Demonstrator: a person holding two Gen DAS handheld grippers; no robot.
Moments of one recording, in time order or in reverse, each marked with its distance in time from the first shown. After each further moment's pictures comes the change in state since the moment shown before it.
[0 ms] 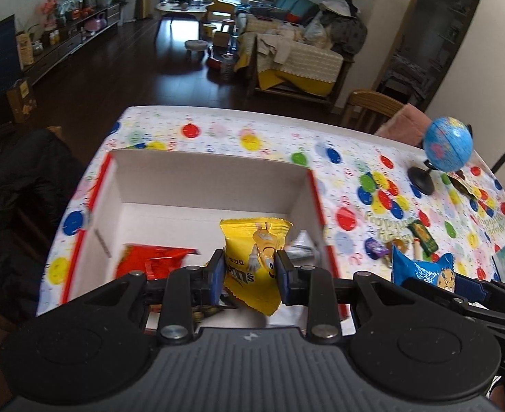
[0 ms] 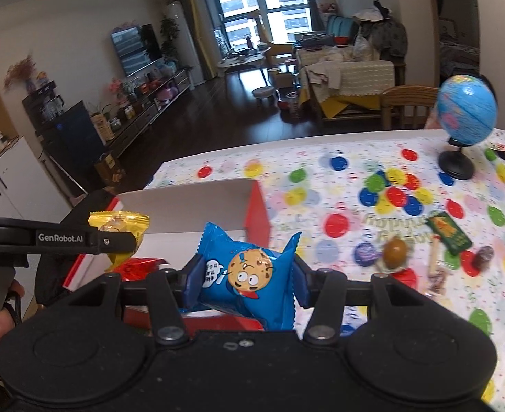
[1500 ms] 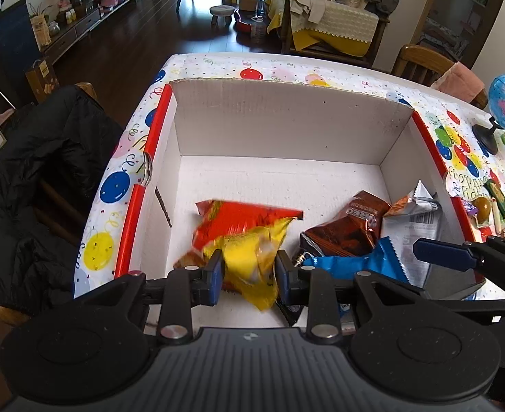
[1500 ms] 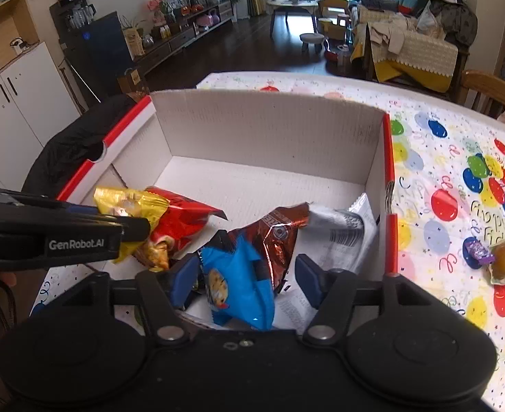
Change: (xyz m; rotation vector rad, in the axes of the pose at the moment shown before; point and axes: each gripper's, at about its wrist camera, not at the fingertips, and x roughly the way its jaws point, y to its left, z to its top) left arm 0.071 0.072 -0.025 0.037 0.127 0.111; right arm 0.119 0.085 -0.029 -0.196 0.214 0.029
